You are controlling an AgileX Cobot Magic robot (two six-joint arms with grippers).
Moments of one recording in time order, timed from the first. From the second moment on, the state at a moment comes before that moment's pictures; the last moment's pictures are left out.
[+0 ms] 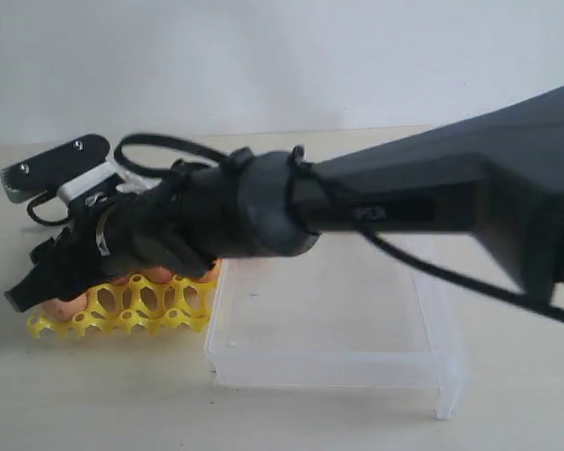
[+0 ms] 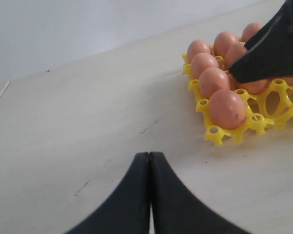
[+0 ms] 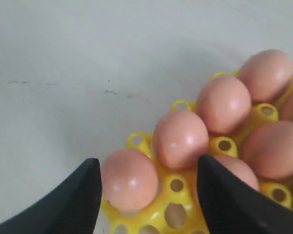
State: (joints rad) left arm -0.02 0.01 0.00 0.03 0.39 0.21; right arm 0.98 2.19 -1.54 -0.21 0.09 0.31
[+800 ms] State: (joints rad) left arm -0.02 0.01 0.00 0.03 0.39 0.21; right arm 0.59 2.13 -1.55 -0.15 0.55 0.76
